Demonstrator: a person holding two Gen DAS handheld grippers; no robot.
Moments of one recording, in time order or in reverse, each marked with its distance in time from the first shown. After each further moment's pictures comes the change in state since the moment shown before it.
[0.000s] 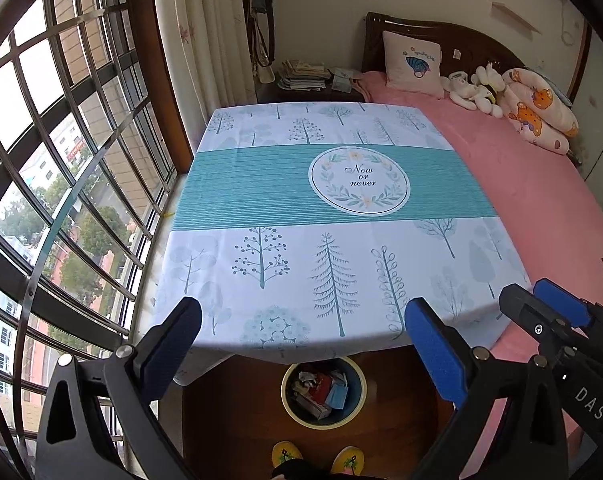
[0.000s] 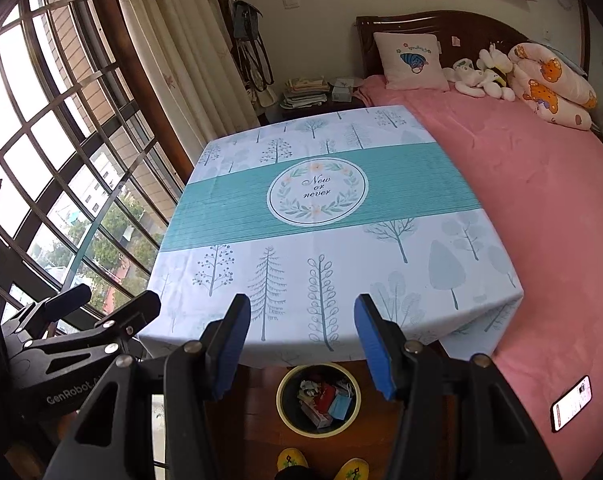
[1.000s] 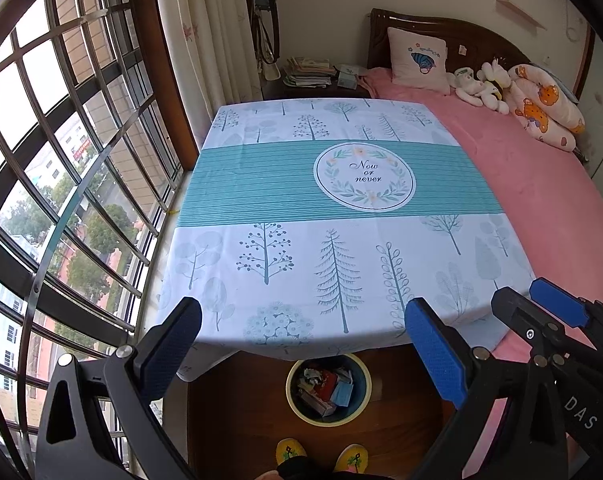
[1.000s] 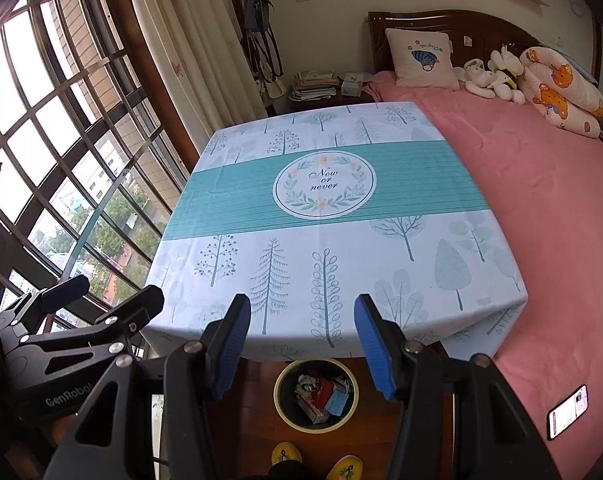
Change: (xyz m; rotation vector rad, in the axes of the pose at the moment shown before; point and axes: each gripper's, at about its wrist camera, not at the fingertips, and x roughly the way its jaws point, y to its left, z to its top) left arm -0.003 0.004 -0.001 0.006 0.008 0.014; right arm 0.005 0.002 0.001 -0.038 0.028 0.013
